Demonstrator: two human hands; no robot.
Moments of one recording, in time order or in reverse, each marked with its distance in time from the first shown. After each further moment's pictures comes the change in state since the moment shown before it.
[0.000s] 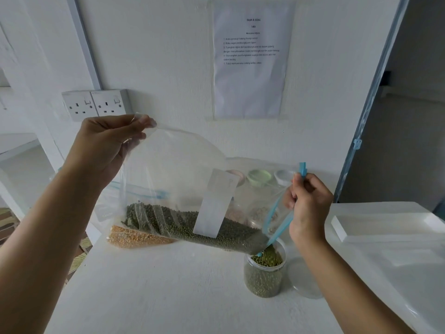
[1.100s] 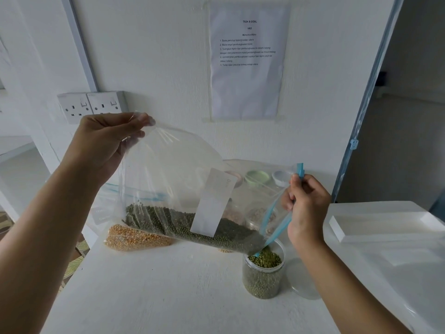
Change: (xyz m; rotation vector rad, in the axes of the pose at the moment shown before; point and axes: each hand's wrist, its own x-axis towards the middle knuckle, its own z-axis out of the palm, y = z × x) left_hand 0.011 0.000 0.000 0.008 -0.024 0.010; right_hand 0.000 -0.001 -0.001 0.001 0.009 0.013
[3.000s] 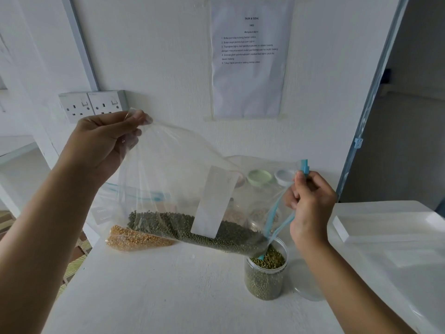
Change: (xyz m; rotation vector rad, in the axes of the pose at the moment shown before) left_hand 0.006 -0.008 -0.007 -0.043 -0.021 -0.033; right_hand 0.001 -0.002 0.003 0.027 -0.007 -0.051
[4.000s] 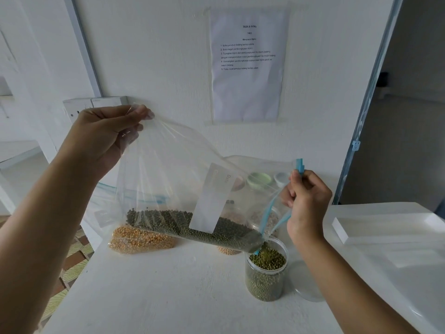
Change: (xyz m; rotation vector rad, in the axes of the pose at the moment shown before) left_hand 0.007 0.020 0.001 0.026 -0.013 0.030; right_hand 0.004 -0.001 0.005 0.020 -0.010 0.023
